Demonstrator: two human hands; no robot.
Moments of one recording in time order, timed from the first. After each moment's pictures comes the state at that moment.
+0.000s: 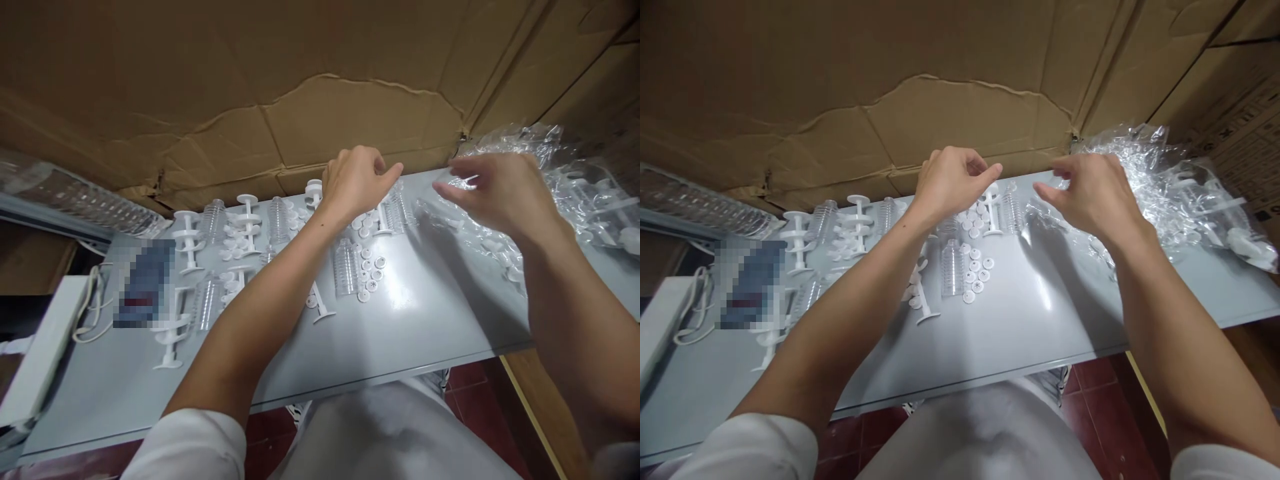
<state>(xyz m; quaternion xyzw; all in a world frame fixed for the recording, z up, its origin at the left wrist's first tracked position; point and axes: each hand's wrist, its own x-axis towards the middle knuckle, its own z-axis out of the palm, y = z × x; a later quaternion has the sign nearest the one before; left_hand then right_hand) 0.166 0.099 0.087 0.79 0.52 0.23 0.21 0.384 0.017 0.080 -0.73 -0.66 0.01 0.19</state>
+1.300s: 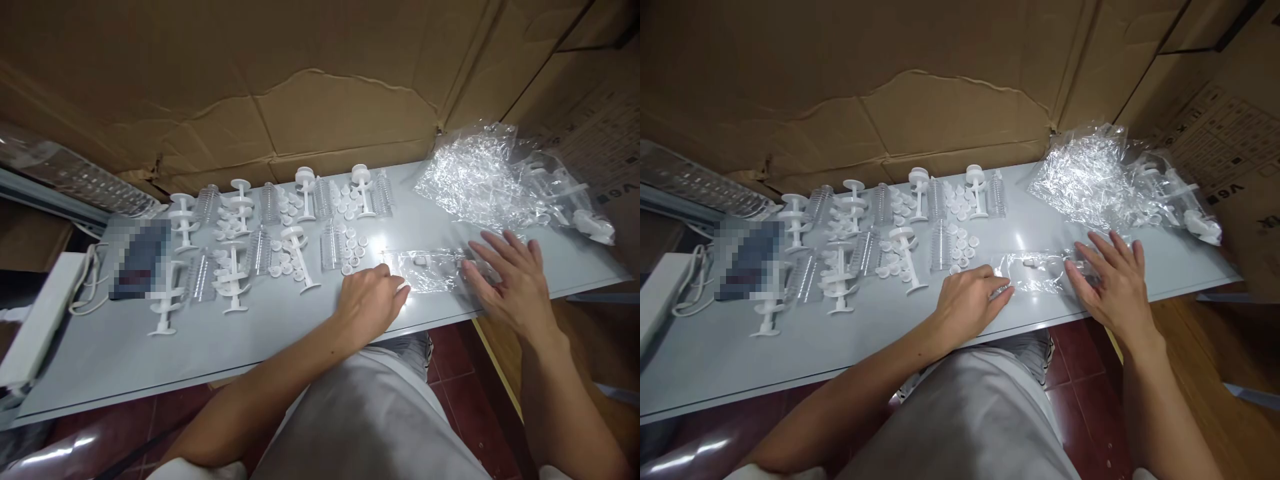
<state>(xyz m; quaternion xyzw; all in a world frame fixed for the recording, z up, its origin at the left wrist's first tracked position) 0.154 -0.093 0.019 0.88 0.40 0.06 0.22 0.422 -0.165 -0.005 -0.74 -0.64 -0.08 0.22</state>
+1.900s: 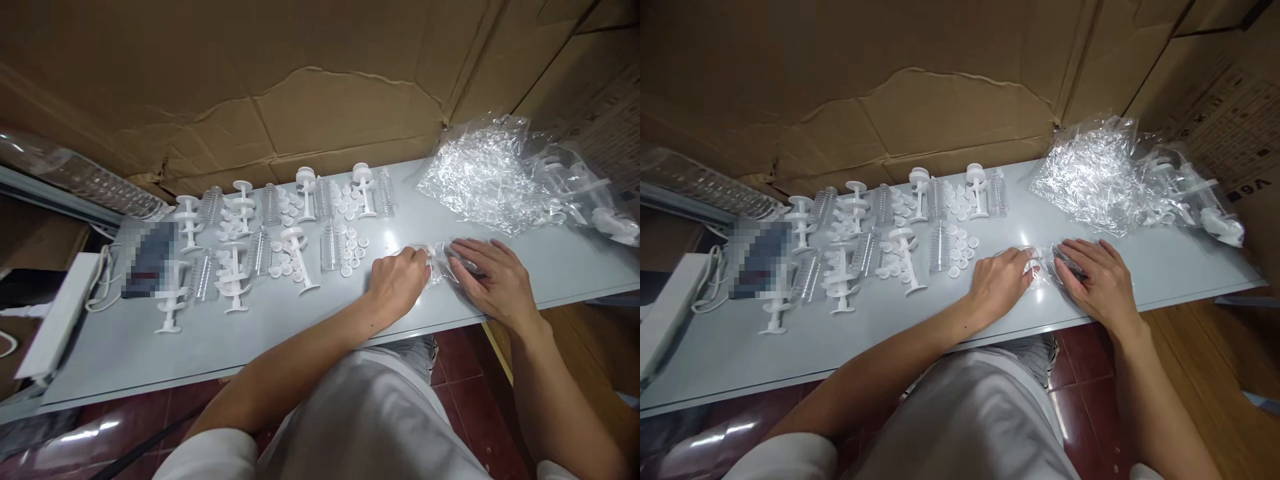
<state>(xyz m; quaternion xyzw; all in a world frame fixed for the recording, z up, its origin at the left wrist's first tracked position) 0.215 -0.072 0.007 0.89 0.42 0.05 0.17 0.426 -0.139 -0.037 -0.62 -0.72 -0.09 0.31</state>
